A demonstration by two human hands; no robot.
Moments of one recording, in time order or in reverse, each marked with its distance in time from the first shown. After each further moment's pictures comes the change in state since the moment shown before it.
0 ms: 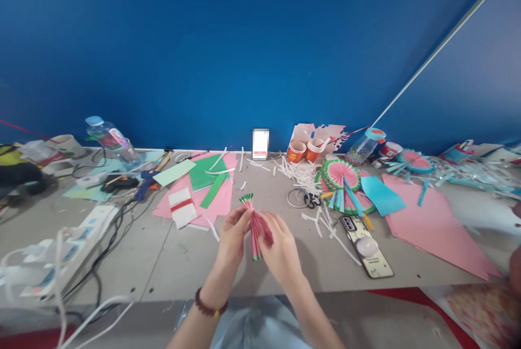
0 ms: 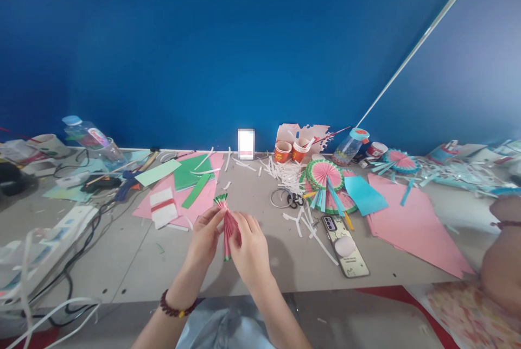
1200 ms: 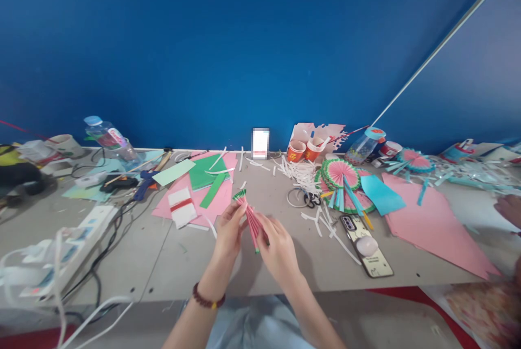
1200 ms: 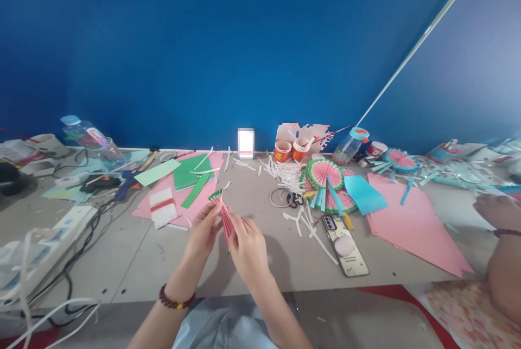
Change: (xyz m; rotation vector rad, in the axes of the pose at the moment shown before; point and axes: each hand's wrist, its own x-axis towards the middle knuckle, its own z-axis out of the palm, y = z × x) left_hand 0.011 0.004 -0.007 0.014 -0.041 -0.014; right_hand -0.003 0.007 0.005 -0.100 -0.073 -0.072
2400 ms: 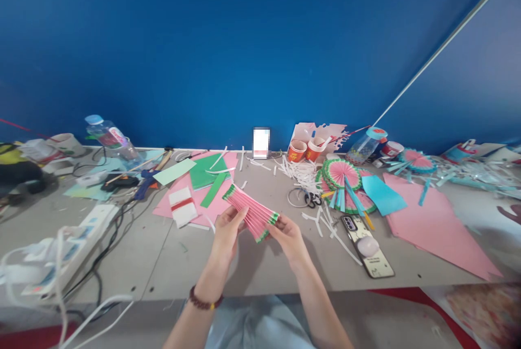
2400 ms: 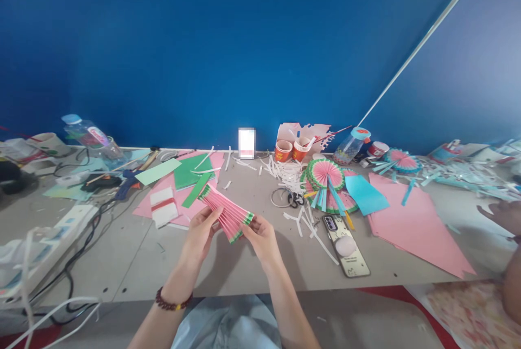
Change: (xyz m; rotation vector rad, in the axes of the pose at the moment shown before) left_hand 0.001 0.003 -0.010 0.150 -0.025 0.014; right_hand 0.003 0.036 0.005 1.143 0.008 0.666
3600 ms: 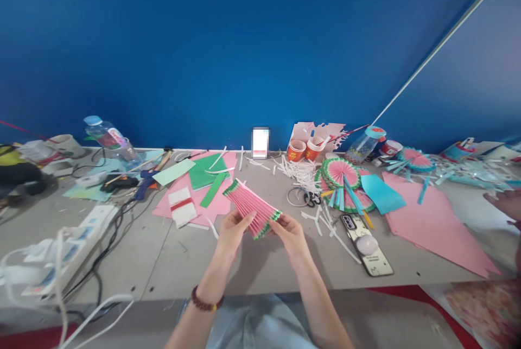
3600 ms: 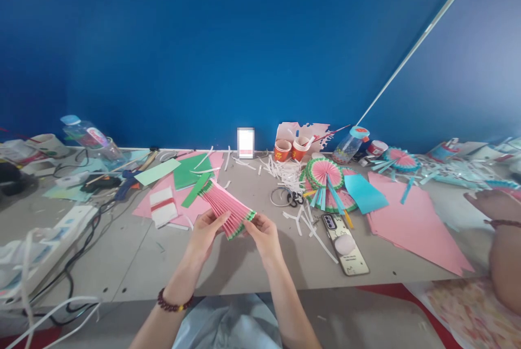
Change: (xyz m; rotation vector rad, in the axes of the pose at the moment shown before) left_hand -0.002 -0.009 0.005 0.068 -0.058 -0.010; right_hand 0.003 -0.001 -0.004 0.018 0.075 -0.026
